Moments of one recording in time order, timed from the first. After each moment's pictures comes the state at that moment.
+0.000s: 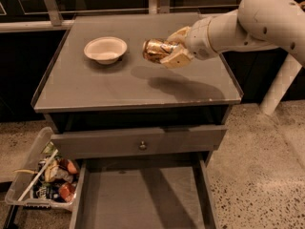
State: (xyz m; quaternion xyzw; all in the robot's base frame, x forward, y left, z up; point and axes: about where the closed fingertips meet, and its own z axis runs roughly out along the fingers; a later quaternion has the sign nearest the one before) arm 0.666 -0.073 0.918 -0.57 0.66 0.08 0.48
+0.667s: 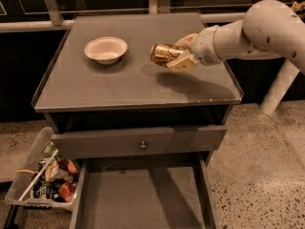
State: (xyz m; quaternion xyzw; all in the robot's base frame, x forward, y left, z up) arm 0.679 -0.097 0.896 -0.54 0.68 0.09 0.48
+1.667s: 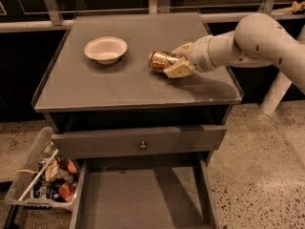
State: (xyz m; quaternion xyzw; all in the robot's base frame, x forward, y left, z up) arm 0.694 -0.094 0.860 -0.52 0.70 0.12 0.47
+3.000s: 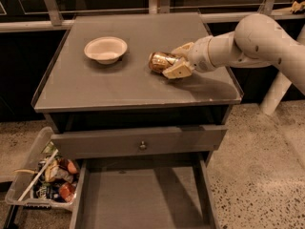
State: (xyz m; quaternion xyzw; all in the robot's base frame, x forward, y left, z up) arm 0.695 -0.093 0.858 -0.52 0.70 0.13 0.47
